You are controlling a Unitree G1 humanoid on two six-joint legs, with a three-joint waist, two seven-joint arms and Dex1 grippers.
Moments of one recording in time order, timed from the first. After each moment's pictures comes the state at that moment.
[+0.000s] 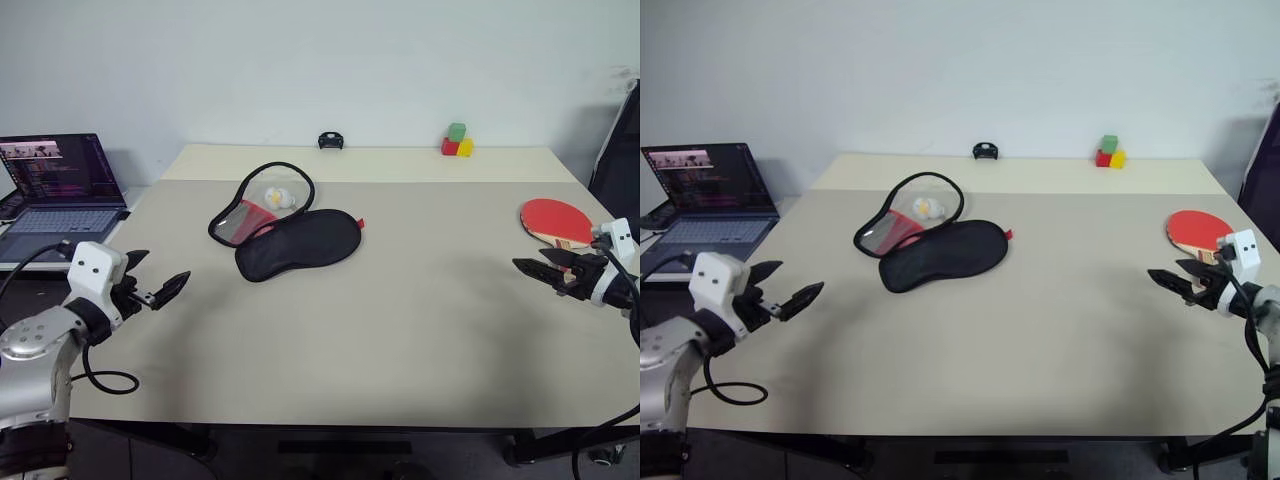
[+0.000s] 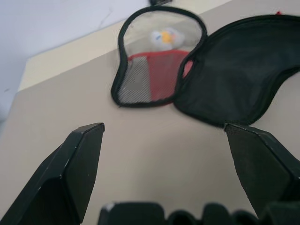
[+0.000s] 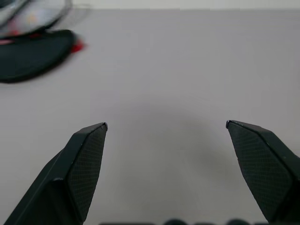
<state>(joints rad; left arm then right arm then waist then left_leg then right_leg) -0.24 0.79 0.40 0.22 -0.31 0.15 -0.81 -0.49 -0.82 -0.32 0.37 0.43 0.57 1.00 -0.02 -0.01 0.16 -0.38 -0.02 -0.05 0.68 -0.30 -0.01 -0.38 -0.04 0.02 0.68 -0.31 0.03</state>
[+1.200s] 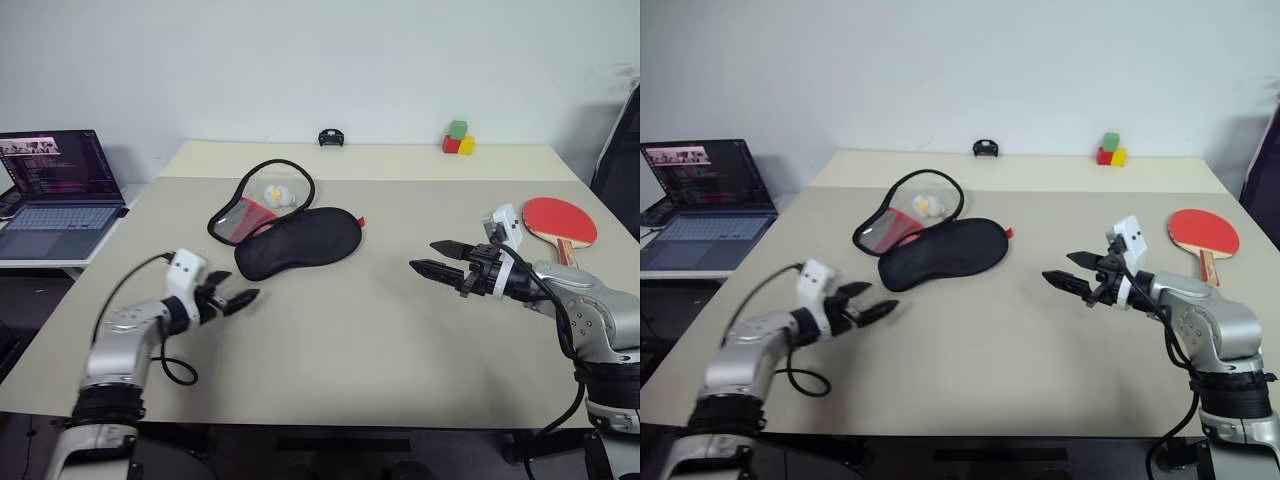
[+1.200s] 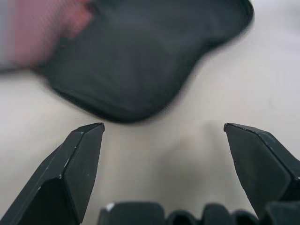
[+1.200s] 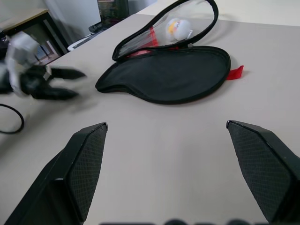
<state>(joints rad) -0.41 0.59 0.12 0.36 -0.28 0.37 -0.81 -0.51 -0.61 -0.14 -0.15 0.62 0.87 0.78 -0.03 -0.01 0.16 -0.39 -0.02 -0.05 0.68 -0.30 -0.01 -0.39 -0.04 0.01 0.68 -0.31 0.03</state>
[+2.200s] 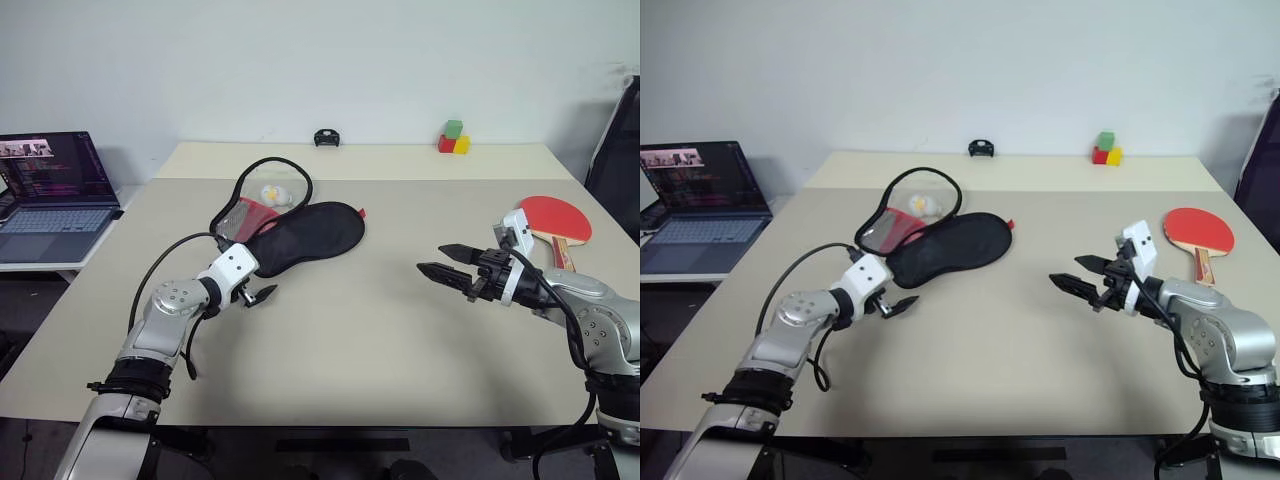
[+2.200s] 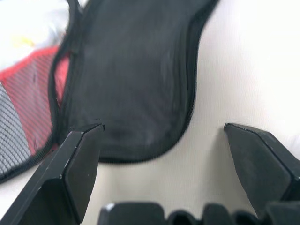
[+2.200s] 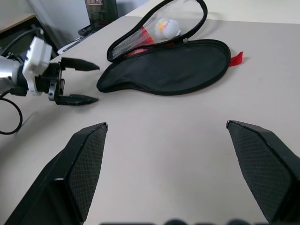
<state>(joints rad) -0.56 0.63 -0.10 0.49 0.08 -0.03 -0.72 -0.46 -0.63 -0.17 -0.19 0.66 0.89 0.73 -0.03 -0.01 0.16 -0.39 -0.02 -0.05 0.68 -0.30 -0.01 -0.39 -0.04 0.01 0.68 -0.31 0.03</state>
